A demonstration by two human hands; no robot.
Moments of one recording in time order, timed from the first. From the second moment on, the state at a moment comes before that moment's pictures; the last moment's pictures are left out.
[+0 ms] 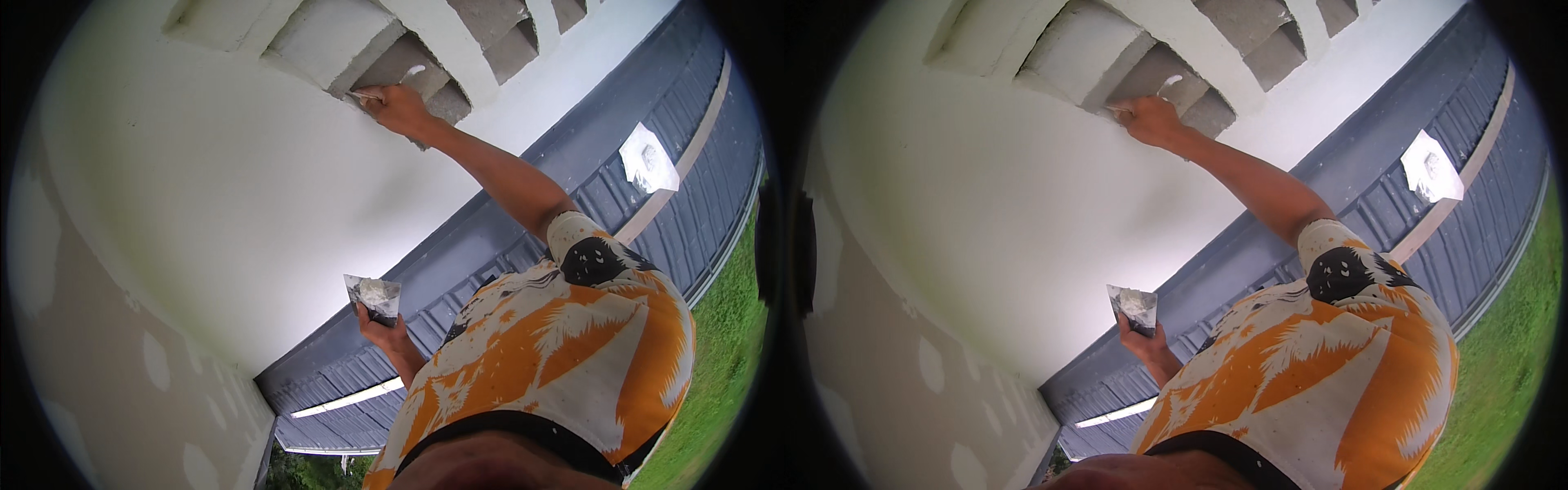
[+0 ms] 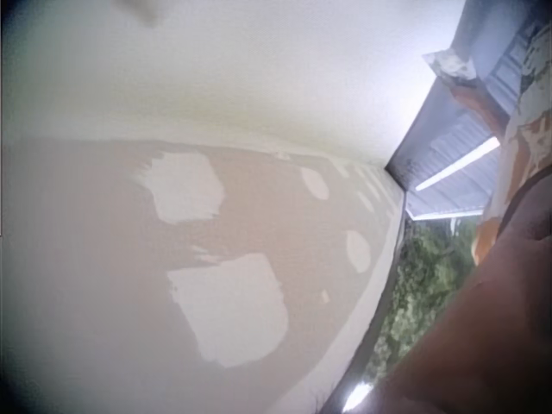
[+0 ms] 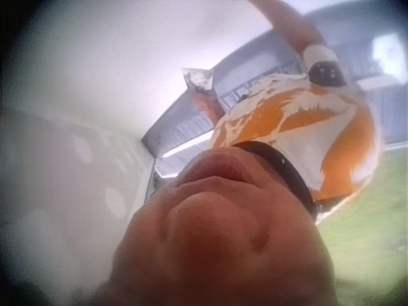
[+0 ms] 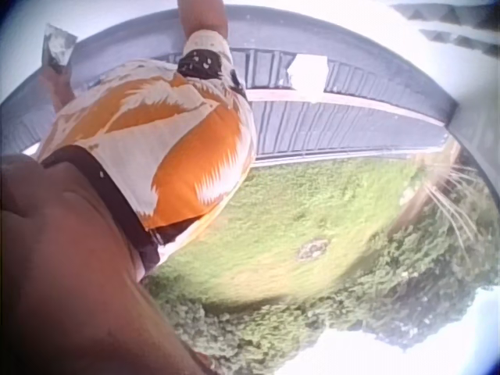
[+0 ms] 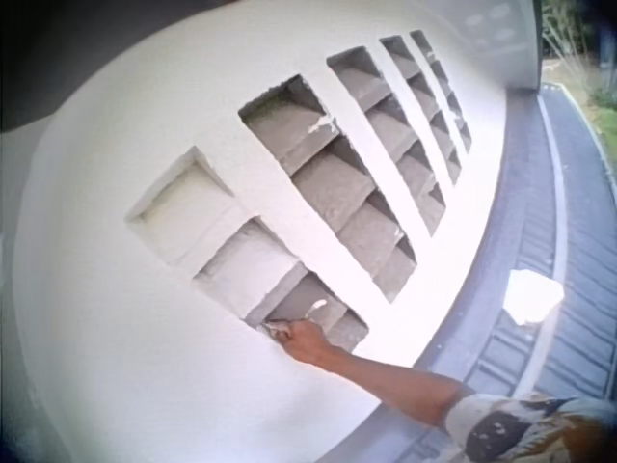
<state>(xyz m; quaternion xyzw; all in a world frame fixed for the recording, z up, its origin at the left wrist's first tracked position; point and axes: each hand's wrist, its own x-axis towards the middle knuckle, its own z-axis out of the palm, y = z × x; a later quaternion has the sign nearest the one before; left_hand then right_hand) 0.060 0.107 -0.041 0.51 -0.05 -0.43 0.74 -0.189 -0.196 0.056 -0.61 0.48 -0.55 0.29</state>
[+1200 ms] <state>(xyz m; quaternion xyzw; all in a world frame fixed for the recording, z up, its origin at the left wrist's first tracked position) 0.032 0.118 -0.012 0.54 -0.05 -0.37 0.76 -0.185 -0.225 0.042 -0.52 0.42 -0.59 0.45</state>
